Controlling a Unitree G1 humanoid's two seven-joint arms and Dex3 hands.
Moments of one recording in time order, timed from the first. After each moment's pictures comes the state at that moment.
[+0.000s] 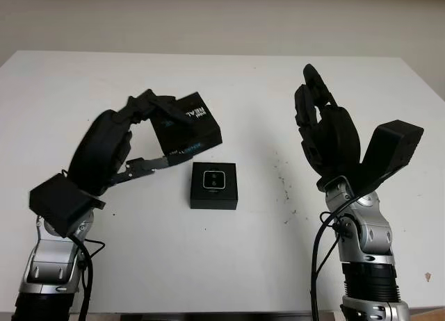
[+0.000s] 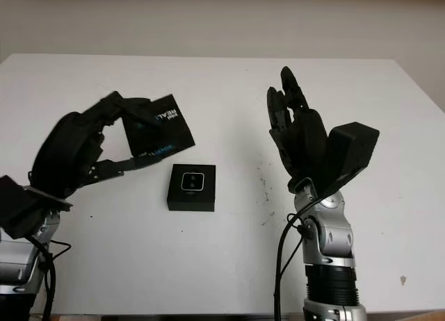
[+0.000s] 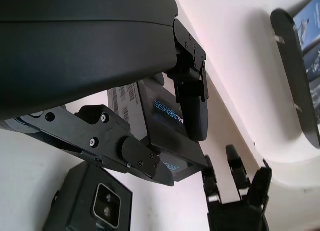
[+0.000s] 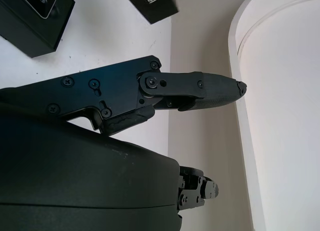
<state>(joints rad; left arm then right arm) -0.22 0.40 0.07 -0.09 -0.05 -0.22 -0.36 -0.38 -0.09 -0.15 -0.01 0.26 0.24 0.12</state>
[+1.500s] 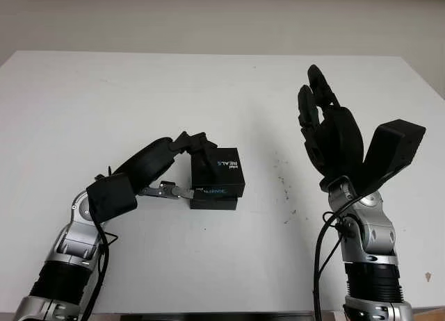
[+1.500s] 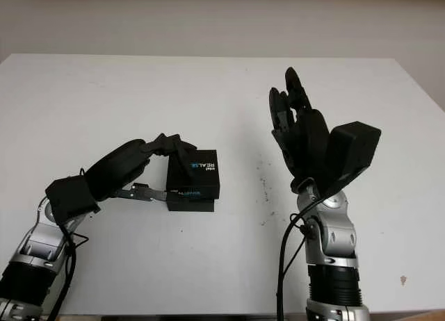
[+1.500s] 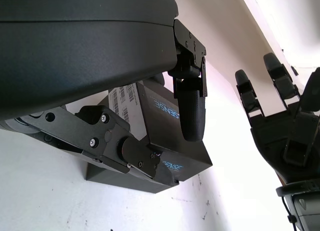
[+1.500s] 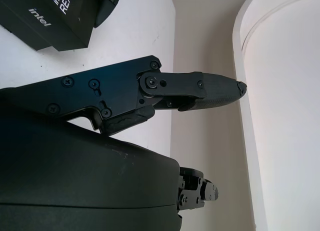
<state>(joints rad) -0.34 0.43 -0.08 0.25 0.01 -0.36 -0.59 -0.37 -0.10 -0.16 -0.02 0.25 0.25 0.12</state>
